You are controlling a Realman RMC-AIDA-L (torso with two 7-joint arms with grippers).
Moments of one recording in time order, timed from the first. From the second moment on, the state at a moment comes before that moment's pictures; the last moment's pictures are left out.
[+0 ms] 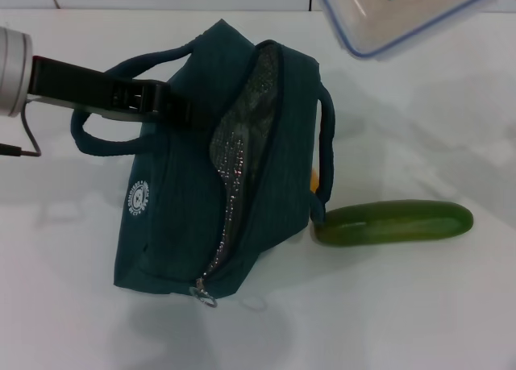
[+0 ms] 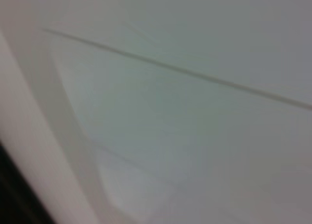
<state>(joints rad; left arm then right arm) -0.47 -2.08 0.93 1.49 2.11 1.80 -2.74 0.68 2.03 -0.84 -0.18 -0.98 -1.77 1.87</state>
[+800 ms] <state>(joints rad) -0.50 -2.08 0.92 1.45 2.11 1.78 -2.74 0.89 2.03 -1.01 -0.11 -0.98 -1.63 1.84</state>
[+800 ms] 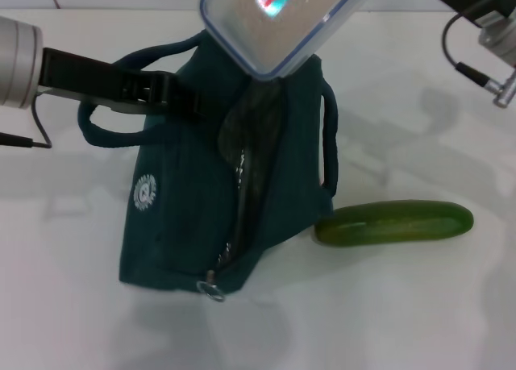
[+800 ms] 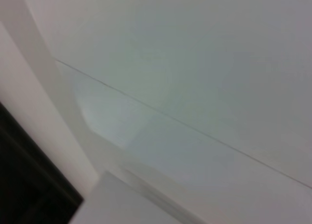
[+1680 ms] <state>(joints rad) -0.50 -2.06 0.92 1.37 2.11 1.70 -2.66 0.90 2.03 -1.18 -0.13 -0.98 -1.44 1.81</state>
